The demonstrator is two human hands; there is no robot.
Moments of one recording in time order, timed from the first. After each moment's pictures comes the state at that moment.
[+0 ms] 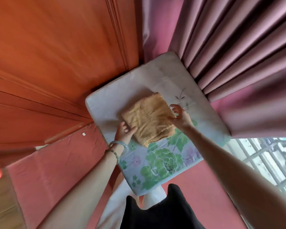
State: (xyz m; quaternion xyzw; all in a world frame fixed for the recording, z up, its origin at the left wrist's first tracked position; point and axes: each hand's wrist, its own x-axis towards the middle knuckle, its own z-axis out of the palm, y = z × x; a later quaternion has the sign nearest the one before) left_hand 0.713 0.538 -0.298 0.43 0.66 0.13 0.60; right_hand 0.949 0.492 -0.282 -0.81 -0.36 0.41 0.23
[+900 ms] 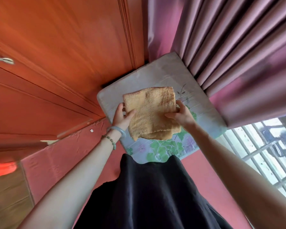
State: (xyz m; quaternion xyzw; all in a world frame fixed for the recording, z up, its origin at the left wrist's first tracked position) left_hand 0.693 0.540 -0.191 0.56 0.60 0.20 0.54; right_hand 0.913 0.460 -0.194 -0.72 -0.24 0.54 0.37
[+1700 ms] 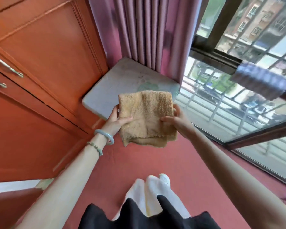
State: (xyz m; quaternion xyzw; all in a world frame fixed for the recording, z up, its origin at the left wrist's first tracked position) left_hand 0.541 0.367 -0.056 0.64 0.35 0.03 0.69; right_hand 0.707 0.179 -0.060 -0.72 -0.15 0.39 0.56
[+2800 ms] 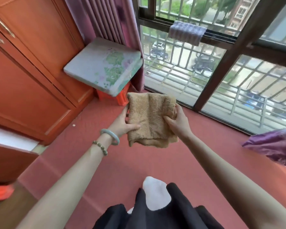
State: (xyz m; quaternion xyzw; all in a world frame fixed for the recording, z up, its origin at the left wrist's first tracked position) left_hand 0.358 -0.113 -0.027 0.78 0.26 -0.02 0.56; right_hand 0.487 -0.293 -0.053 -0.84 -0.16 0.20 0.48
